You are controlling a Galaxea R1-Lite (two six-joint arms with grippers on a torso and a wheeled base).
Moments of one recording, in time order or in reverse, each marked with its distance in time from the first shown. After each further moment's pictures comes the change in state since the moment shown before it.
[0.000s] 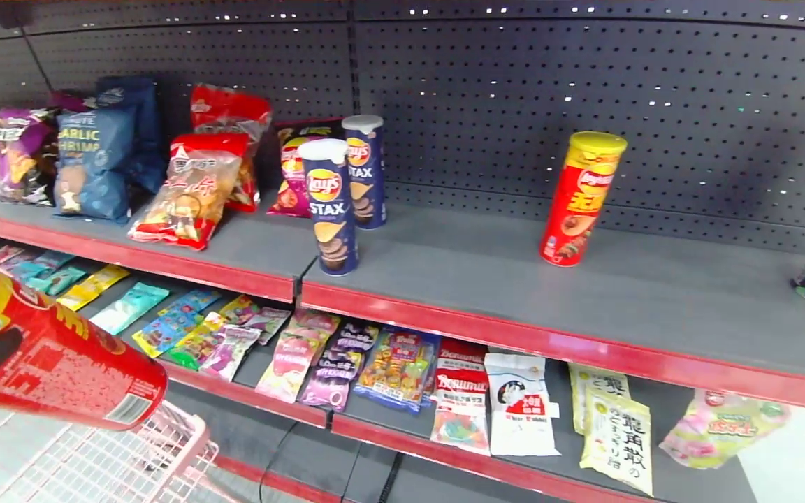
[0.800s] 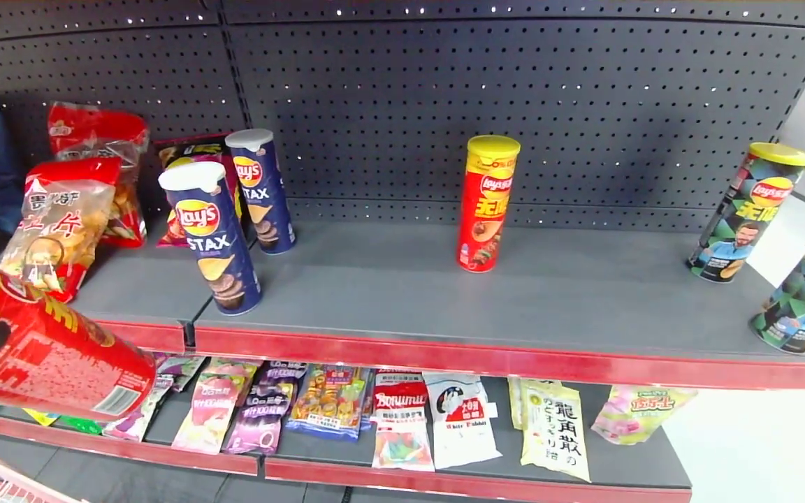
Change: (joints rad) left arm -0.001 -0.025 -0.016 0.004 -0.002 0.045; right arm -0.001 0.000 0.000 0.000 0.001 -0.001
